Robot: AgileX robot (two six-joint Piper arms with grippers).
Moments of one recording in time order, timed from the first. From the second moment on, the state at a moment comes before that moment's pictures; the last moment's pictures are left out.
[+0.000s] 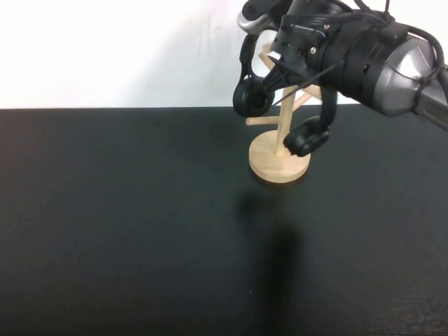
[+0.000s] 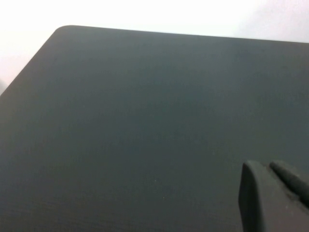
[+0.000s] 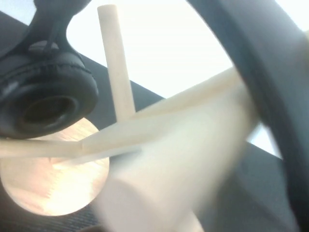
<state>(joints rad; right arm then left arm) 0.68 1.92 -1.90 -0.93 0.98 0.52 0.02 -0.01 0.02 0.06 0.37 -0.06</state>
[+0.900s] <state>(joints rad) 0.94 1.62 -1.86 -0.42 1.31 0.33 0.02 -0.01 0.02 0.06 0.37 -0.06</state>
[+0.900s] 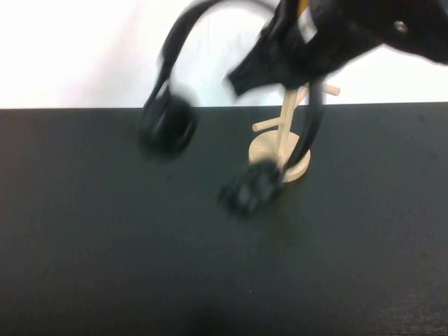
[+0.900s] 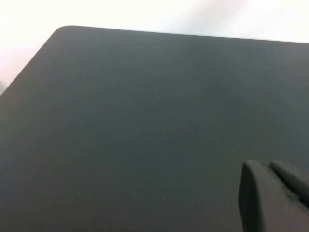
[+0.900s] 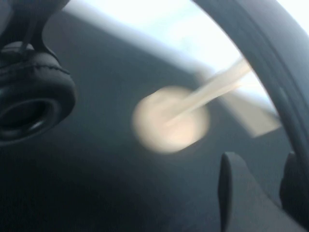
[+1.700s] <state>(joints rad) 0.60 2.02 -1.59 0.07 0.97 0.23 0.02 -0.01 0.02 0.06 0.37 -0.06</state>
